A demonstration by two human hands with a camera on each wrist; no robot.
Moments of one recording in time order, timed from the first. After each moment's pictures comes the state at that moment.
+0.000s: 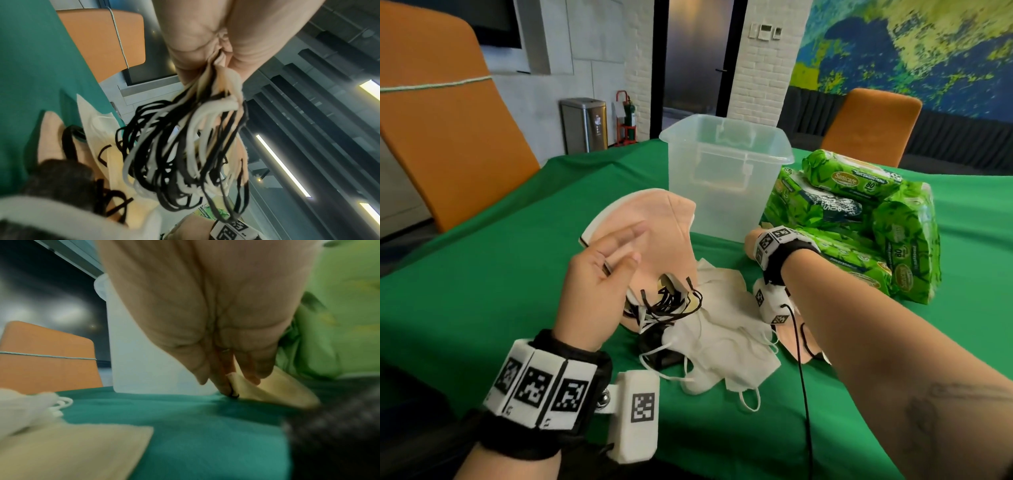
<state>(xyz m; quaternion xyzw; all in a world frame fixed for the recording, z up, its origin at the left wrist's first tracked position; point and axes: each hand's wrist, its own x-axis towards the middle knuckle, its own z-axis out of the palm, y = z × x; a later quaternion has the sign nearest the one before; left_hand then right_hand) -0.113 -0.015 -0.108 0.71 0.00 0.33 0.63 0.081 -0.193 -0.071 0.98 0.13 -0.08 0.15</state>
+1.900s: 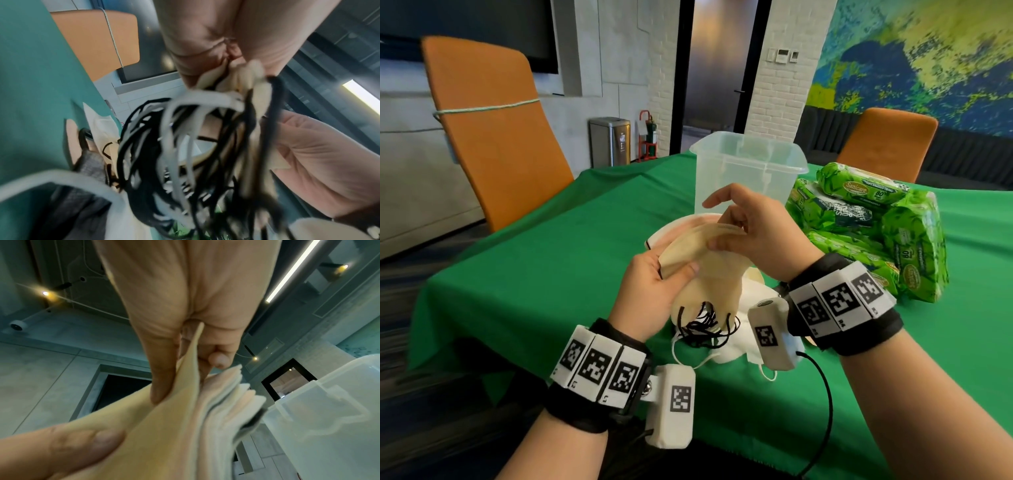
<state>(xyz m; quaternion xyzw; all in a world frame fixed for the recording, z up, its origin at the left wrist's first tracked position) -0.159 -0.043 -0.091 0.70 -0.04 0.28 0.65 -0.077 -0.177 -0.012 0.82 0.45 0.10 -0.35</state>
